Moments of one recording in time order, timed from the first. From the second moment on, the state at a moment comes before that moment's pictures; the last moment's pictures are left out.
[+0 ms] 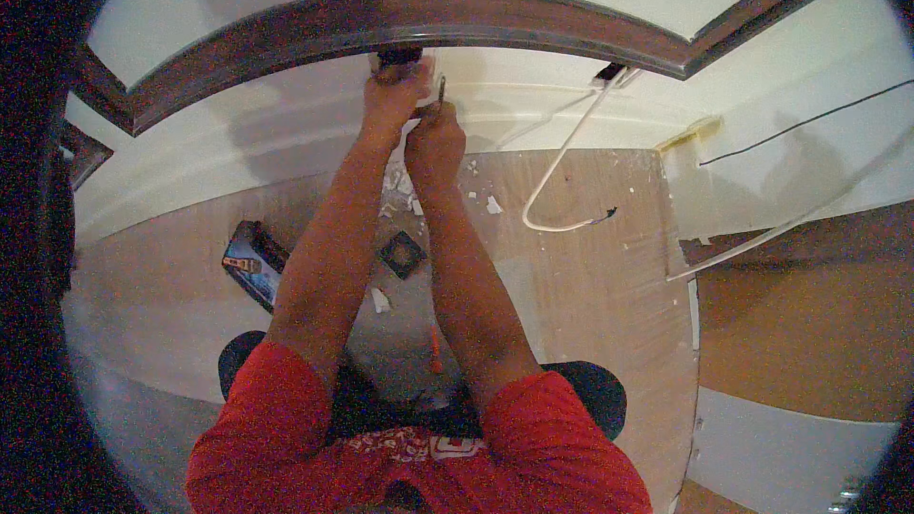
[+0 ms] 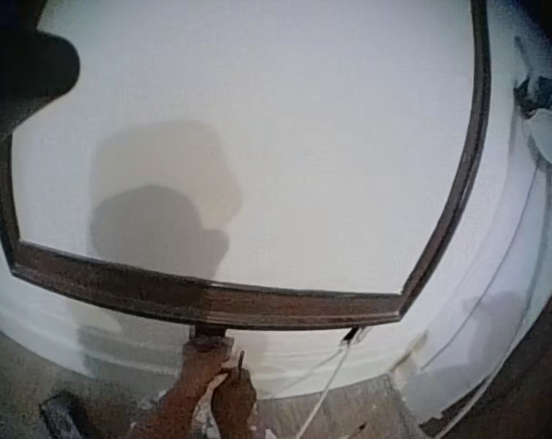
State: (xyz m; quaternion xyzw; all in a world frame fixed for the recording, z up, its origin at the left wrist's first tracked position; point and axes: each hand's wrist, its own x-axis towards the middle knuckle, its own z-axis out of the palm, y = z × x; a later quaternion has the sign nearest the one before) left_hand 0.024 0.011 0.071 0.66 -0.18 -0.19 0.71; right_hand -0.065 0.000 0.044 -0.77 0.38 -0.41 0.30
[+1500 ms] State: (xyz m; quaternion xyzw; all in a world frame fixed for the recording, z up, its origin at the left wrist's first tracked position) left_hand 0.007 0.028 0.037 0.65 -0.18 -0.21 0.71; right_hand -0.061 -0.015 0.040 -0.85 0.37 -0.29 0.24
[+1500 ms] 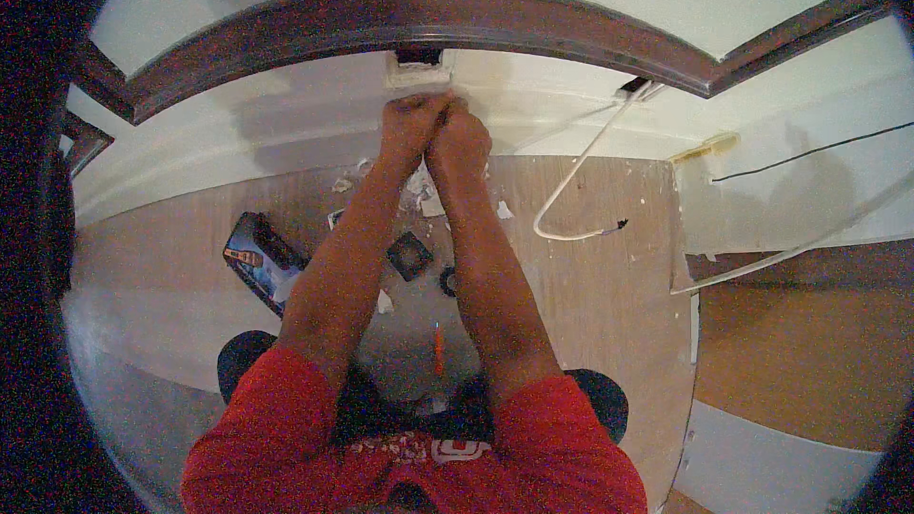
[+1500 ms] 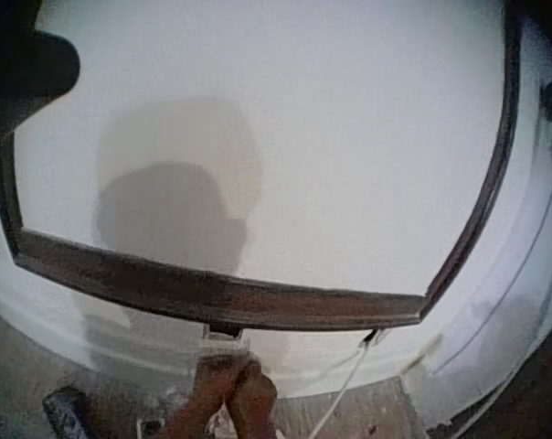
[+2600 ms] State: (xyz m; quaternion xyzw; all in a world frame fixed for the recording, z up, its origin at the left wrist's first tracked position) left_hand 0.025 0.000 0.033 0.35 0.00 -0.44 0.82; right_hand -0.077 -0.018 0.054 -0.68 0.35 -0.54 0.35
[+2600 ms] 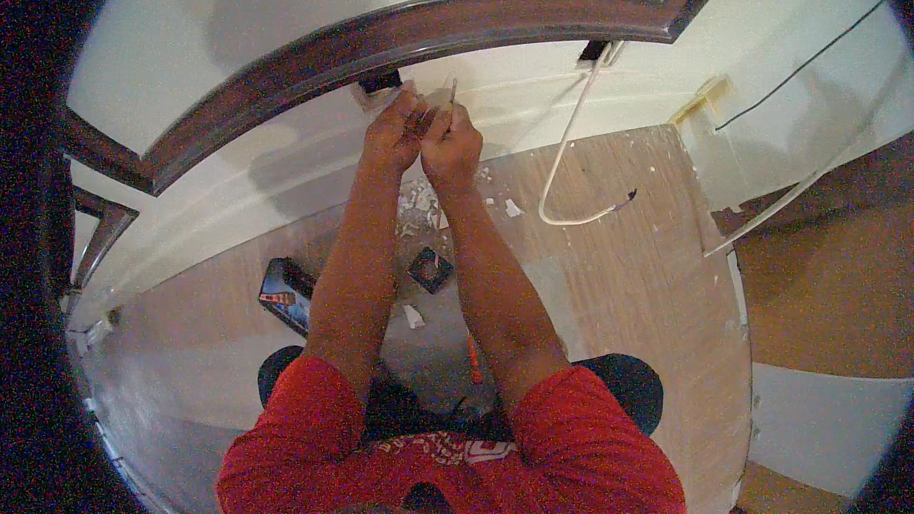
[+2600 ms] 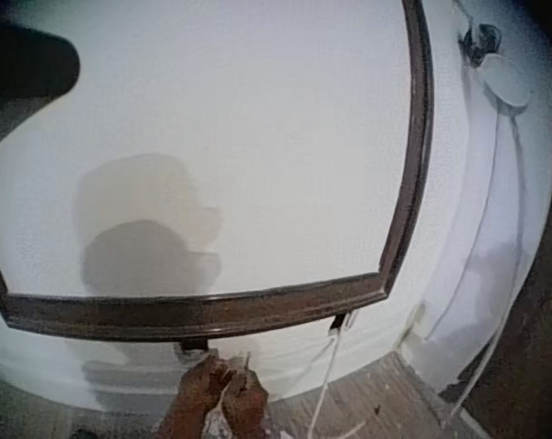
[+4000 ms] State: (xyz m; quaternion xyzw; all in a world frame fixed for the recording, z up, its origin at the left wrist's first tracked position) left_hand -0.001 0.001 0.062 0.37 0.06 -0.40 0.83; right_hand -0.084 -0.031 0.041 -0.65 0.34 -0.57 0.38
